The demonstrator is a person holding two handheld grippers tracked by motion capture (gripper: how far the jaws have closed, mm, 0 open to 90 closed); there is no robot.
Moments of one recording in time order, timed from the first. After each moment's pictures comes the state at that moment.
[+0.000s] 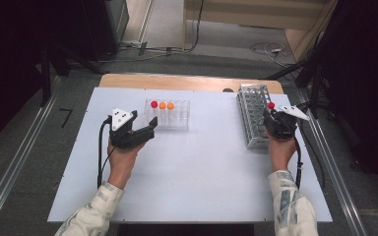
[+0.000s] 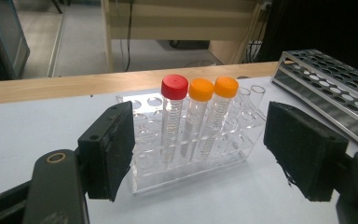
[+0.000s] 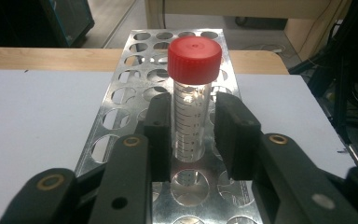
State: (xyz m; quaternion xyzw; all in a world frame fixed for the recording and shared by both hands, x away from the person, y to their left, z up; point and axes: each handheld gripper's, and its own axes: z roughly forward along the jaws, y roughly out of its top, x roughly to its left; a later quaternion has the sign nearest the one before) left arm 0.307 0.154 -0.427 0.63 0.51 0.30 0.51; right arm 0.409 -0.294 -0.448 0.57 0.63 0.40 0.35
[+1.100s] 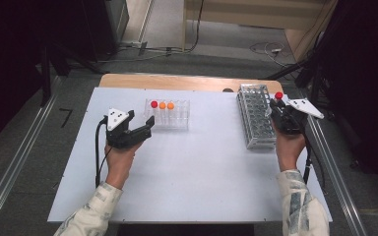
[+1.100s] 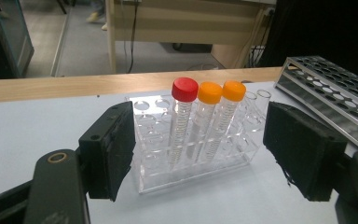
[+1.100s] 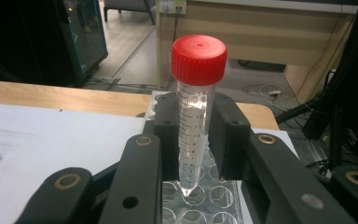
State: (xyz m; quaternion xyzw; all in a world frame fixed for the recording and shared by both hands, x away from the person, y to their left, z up) left arm 0.305 0.161 -0.425 0.62 0.52 0.30 0.51; right arm 0.382 -0.290 -0.394 0.51 0.63 0.44 0.39
